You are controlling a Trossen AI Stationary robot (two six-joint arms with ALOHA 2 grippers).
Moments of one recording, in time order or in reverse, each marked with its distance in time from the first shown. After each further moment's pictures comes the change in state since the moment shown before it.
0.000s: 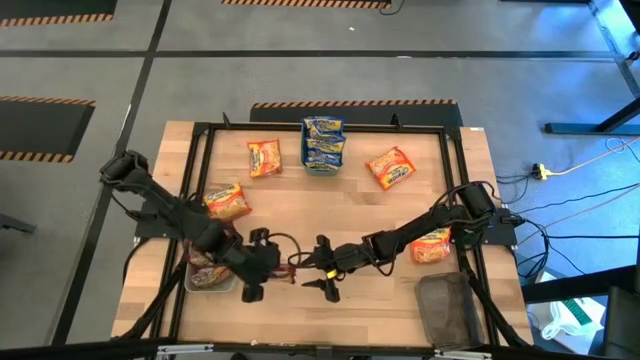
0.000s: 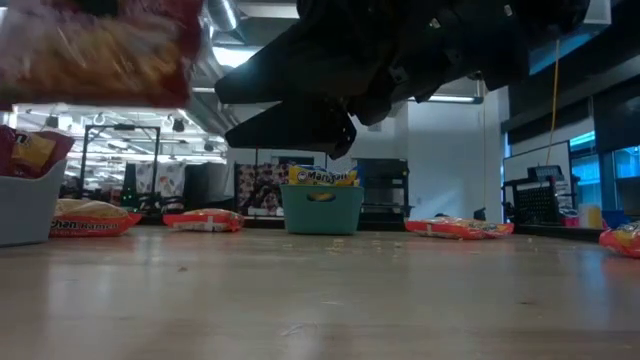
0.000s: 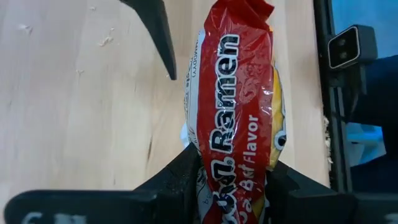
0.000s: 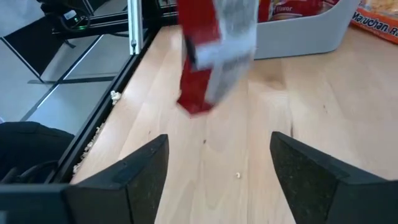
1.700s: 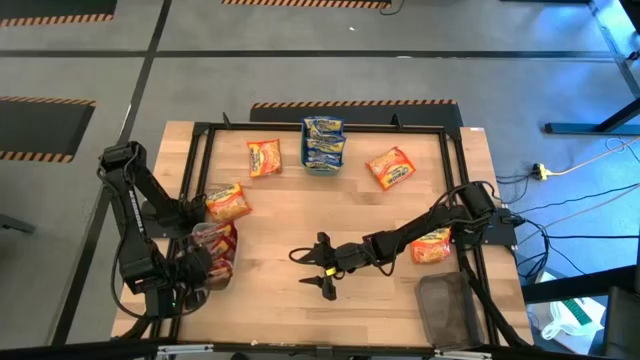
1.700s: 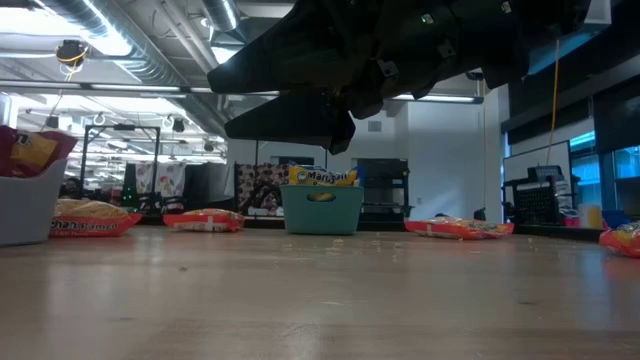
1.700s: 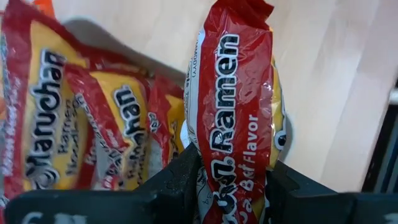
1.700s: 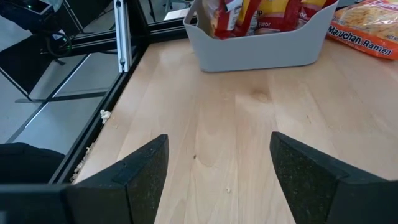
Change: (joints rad) left arm -0.633 -0.120 -0.133 -0.518 -0.218 -1.002; right arm 0.000 0.000 -0.002 0.040 0.063 0.028
